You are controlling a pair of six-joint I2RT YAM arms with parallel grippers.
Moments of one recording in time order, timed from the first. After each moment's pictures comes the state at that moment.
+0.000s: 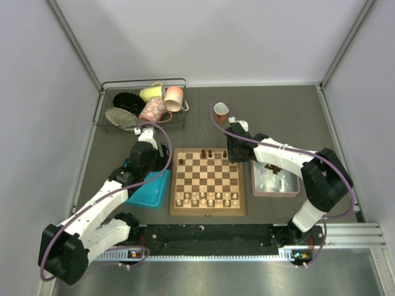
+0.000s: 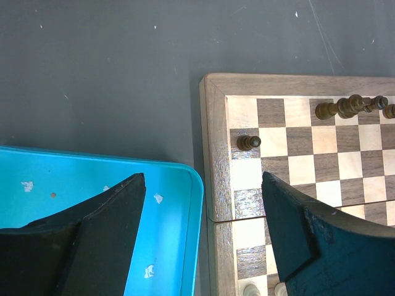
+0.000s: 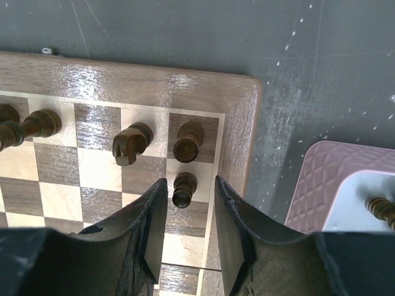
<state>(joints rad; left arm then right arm) -0.43 0.95 0.57 -0.23 -0.14 -0.42 0.68 1.64 1.05 -0.46 0.26 0.54</state>
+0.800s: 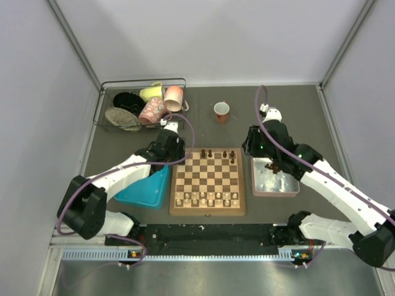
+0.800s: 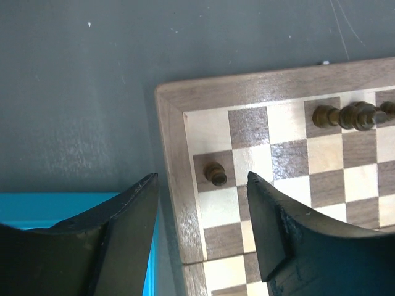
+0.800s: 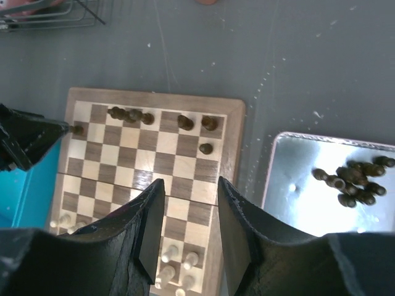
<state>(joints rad) -0.55 1.35 0.78 -0.22 -0.18 -0.41 0.68 1.08 1.03 -0.57 0.26 0.53</state>
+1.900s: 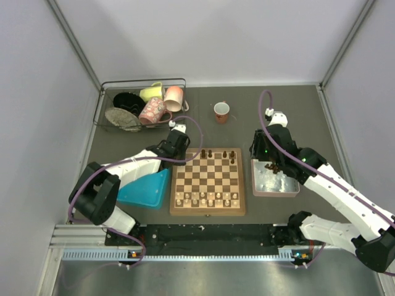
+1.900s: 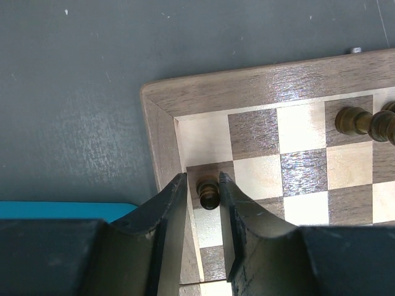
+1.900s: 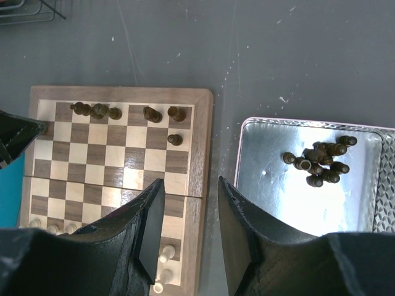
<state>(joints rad) -0.60 1.52 0.85 -0.24 -0.25 -0.40 0.67 1.01 0.99 -0.66 0.34 0.53</state>
